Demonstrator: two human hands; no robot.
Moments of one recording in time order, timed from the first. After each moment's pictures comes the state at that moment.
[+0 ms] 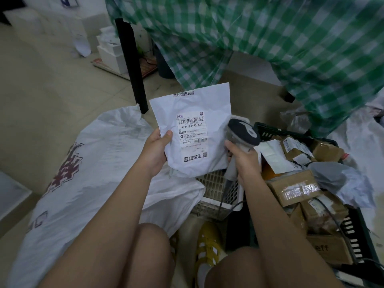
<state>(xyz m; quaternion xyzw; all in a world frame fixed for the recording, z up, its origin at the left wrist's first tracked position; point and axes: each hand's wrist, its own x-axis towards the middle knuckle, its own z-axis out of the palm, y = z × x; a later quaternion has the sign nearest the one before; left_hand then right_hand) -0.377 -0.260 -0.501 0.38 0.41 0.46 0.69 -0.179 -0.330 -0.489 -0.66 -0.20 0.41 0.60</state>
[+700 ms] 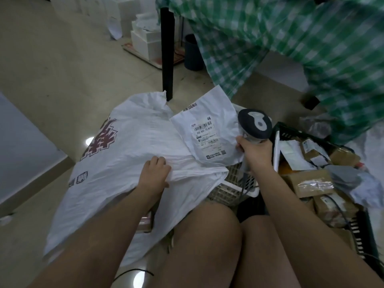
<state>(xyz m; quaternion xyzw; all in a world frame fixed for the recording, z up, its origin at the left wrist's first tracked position) -0.505 -0.343 -0.600 0.82 0.57 -0.05 0.02 -0.249 -0.357 -0.468 -0.68 -0.32 0.35 0.55</state>
